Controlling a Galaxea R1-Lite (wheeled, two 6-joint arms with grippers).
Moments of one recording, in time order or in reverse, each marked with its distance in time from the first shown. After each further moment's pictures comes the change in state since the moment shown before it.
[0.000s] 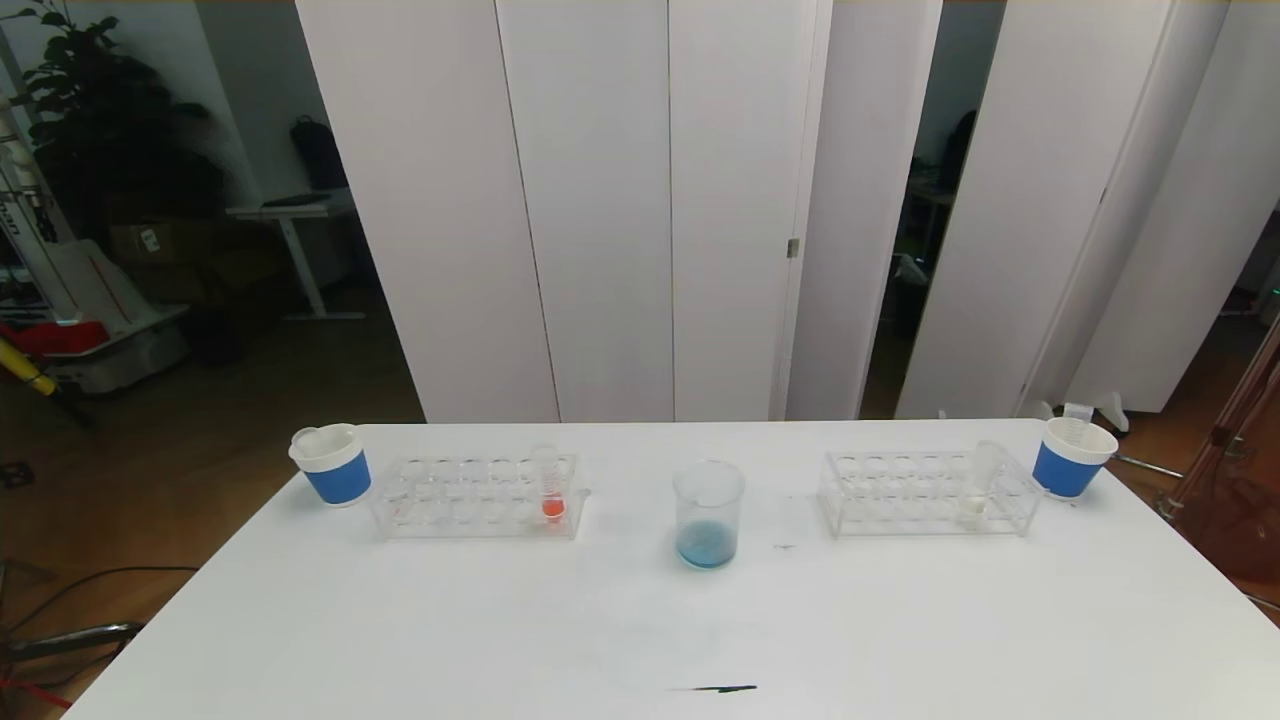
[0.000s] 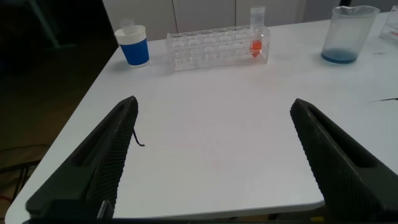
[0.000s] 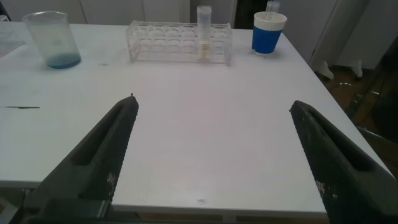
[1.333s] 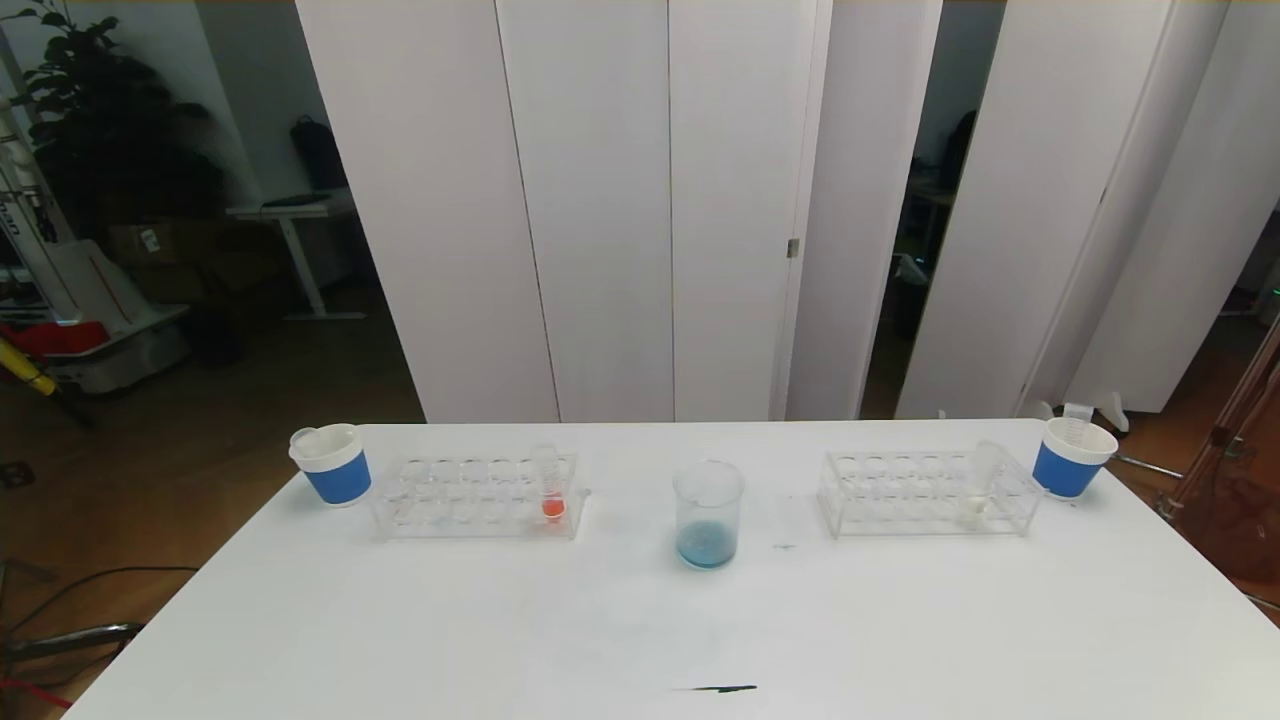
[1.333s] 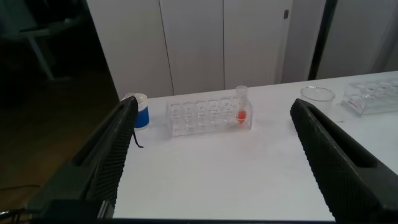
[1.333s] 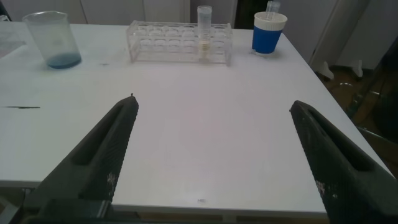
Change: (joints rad) left arm -0.015 0.327 -0.393 -0.047 -0.035 -0.026; right arm 0.000 0.000 0.000 0.000 0.000 0.000
